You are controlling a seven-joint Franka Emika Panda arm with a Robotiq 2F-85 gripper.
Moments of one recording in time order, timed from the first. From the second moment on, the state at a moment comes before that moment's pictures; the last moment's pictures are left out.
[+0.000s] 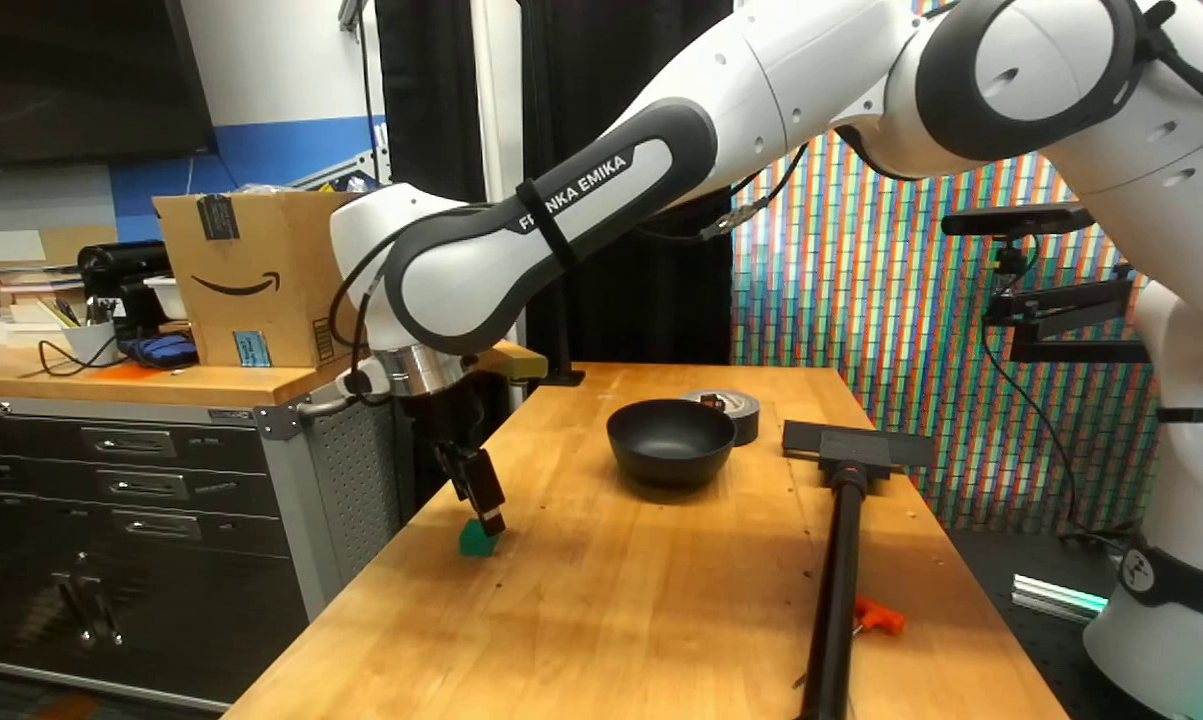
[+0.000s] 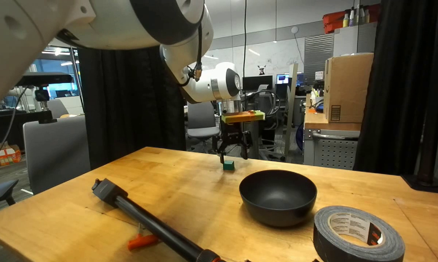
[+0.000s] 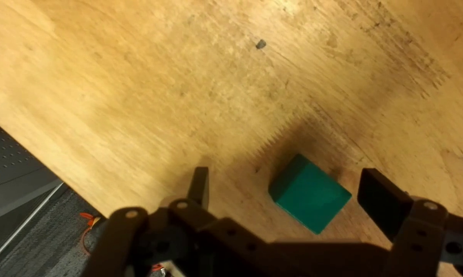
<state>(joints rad) 0.06 0.72 0.09 -1.35 -0.19 1.91 -0.63</state>
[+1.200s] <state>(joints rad) 0.10 0.74 0.09 -1.35 -0.23 1.91 -0.62</state>
